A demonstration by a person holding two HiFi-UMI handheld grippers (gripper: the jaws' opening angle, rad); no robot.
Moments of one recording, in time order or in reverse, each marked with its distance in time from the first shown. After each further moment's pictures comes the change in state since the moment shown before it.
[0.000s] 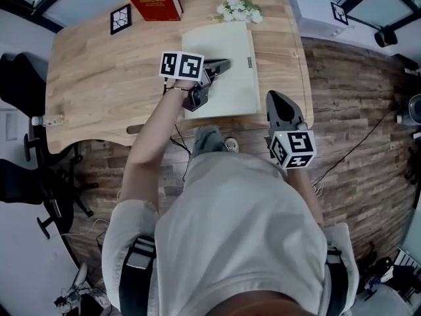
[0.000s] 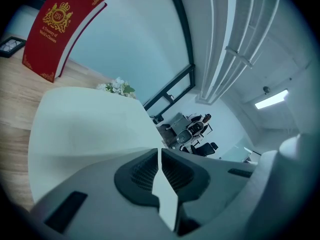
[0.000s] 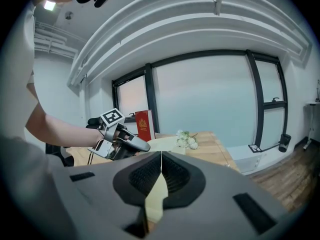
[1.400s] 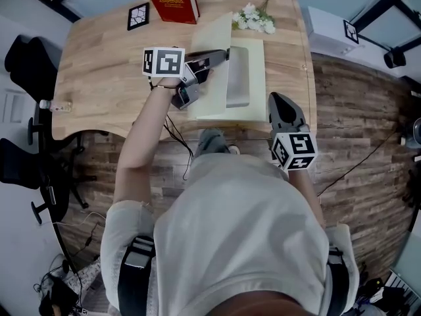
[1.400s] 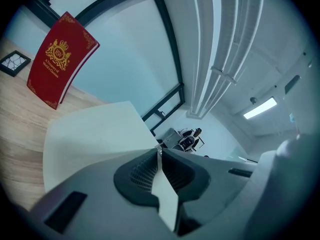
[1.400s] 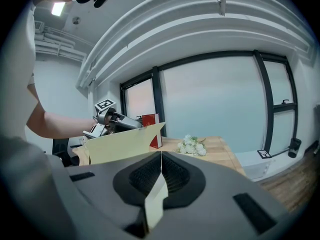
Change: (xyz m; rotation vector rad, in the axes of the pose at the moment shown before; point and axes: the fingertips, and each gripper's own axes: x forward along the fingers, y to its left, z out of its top) left arm -0.078 -0.041 0.055 0.027 -0.191 -0.085; right arm 0.012 0.012 0.018 -0.035 -0.037 0.087
